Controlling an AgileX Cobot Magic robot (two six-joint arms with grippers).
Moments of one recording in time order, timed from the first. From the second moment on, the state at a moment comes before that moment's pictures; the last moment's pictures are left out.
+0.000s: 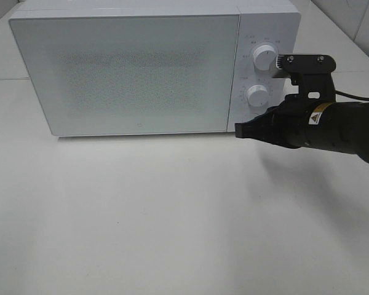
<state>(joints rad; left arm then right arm) -0.61 0.00 -0.50 -0.06 1.06 0.09 0.43 1.70 -0.62 0.05 -0.46 0.07</state>
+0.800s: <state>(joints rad) -0.61 0.00 -0.50 -0.06 1.06 0.09 0.43 1.93 -0.62 0.14 -0.79 0.62</state>
